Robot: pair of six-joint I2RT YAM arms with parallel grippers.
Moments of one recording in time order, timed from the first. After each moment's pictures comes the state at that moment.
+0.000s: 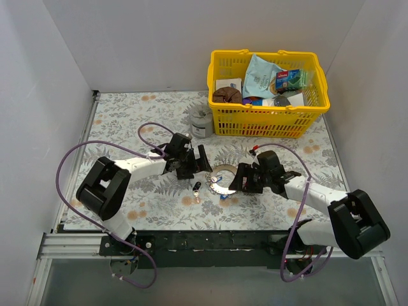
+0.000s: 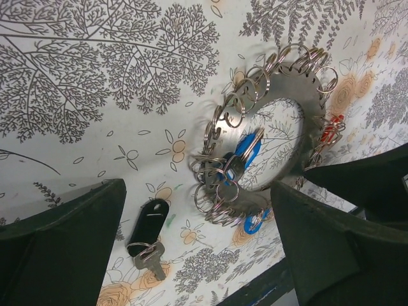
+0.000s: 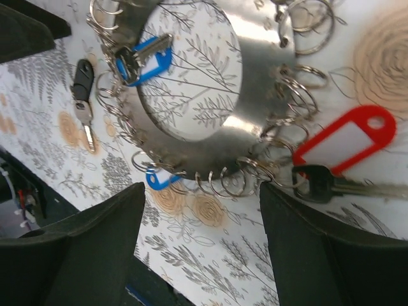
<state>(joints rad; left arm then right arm) -0.60 1.65 0.89 -0.14 0.24 -0.81 0.53 1.22 0.47 -0.13 -0.33 0.60</state>
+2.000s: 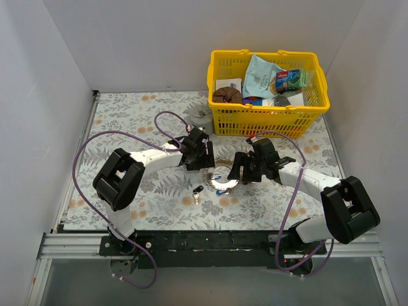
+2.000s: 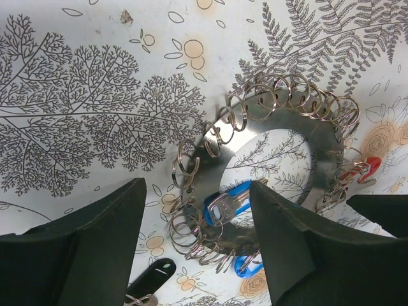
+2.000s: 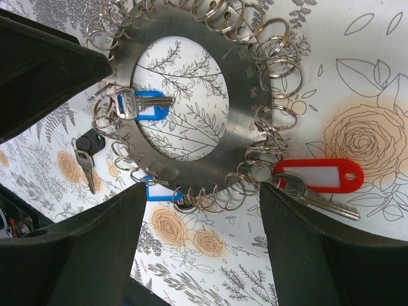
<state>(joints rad) -0.71 1.81 1.14 -0.31 -0.02 -0.74 0.51 1.38 0.67 -0.19 -0.28 0.56</state>
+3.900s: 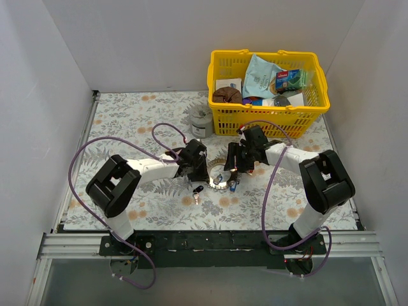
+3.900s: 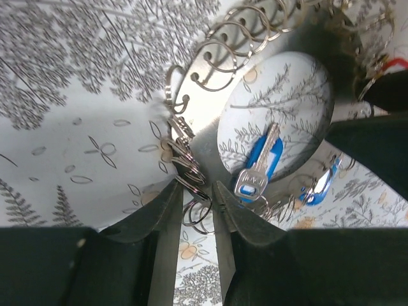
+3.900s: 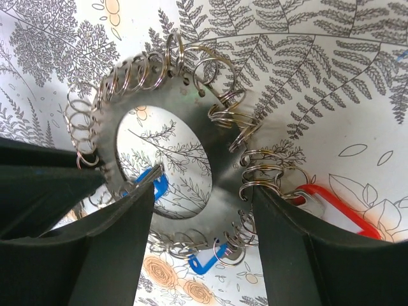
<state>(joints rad) -0.75 1.73 0.97 -0.22 0.04 -0.83 0.49 1.68 0.93 -0.25 -0.33 0.46</state>
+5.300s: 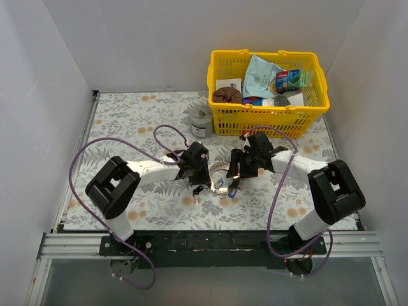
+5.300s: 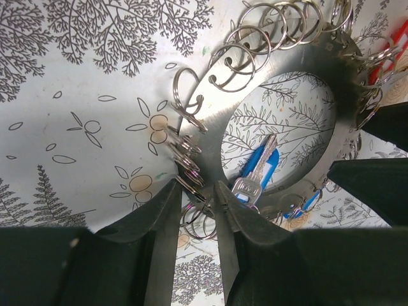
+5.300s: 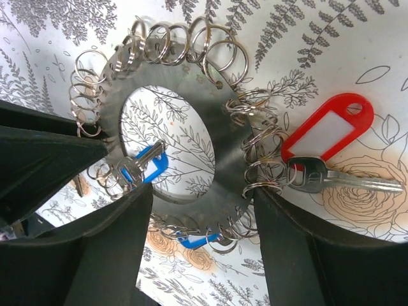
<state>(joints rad) -0.79 1.72 0.96 -0.24 0.03 -0.87 0.49 1.56 0.81 -0.25 -0.35 0.46</state>
